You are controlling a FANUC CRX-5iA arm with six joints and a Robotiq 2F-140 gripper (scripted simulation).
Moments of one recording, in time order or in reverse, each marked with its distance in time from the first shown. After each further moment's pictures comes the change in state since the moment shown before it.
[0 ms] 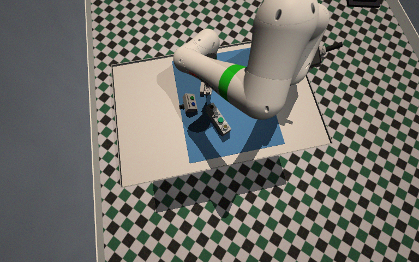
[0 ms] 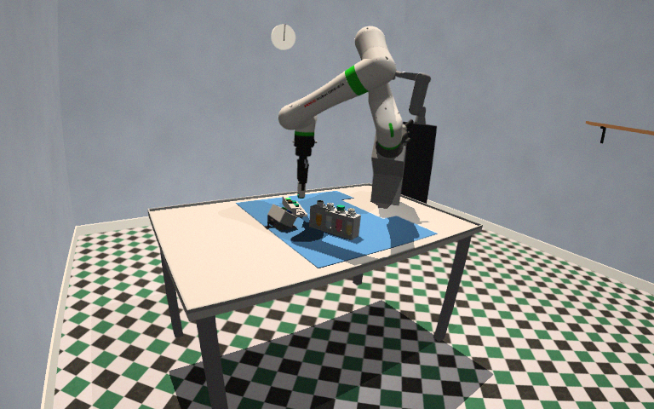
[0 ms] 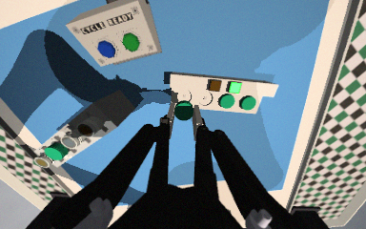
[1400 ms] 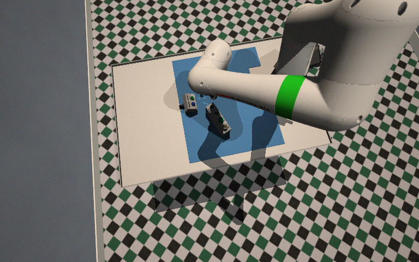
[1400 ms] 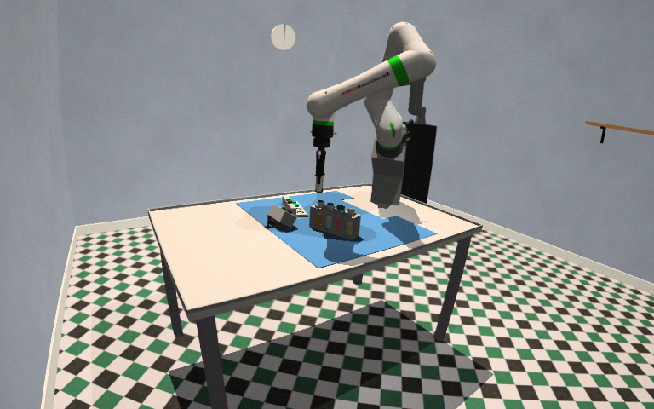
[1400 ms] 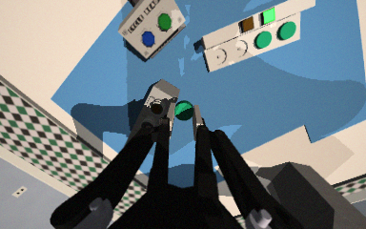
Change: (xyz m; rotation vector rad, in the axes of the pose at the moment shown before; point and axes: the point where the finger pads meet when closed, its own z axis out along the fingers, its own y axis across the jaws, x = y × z) arm -0.052 -0.110 -0.059 0.019 -0.003 0.446
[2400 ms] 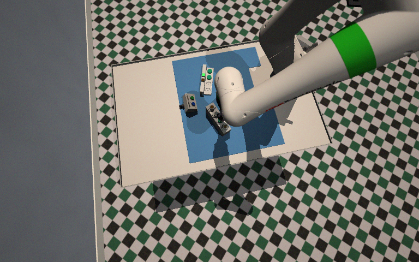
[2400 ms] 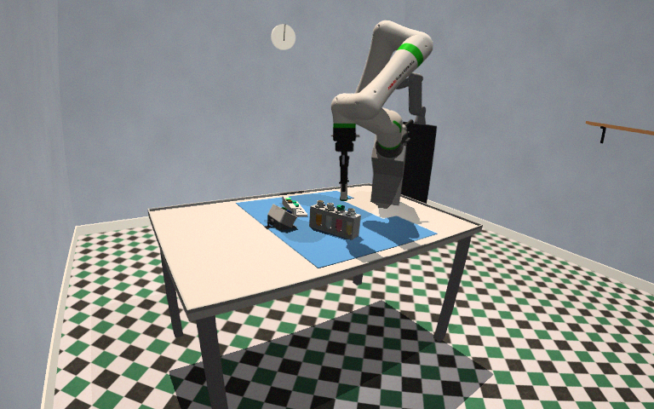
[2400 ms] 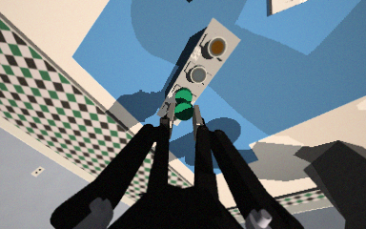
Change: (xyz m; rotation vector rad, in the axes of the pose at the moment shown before) arm -0.118 -0.098 0.001 0.043 -0.069 -0.004
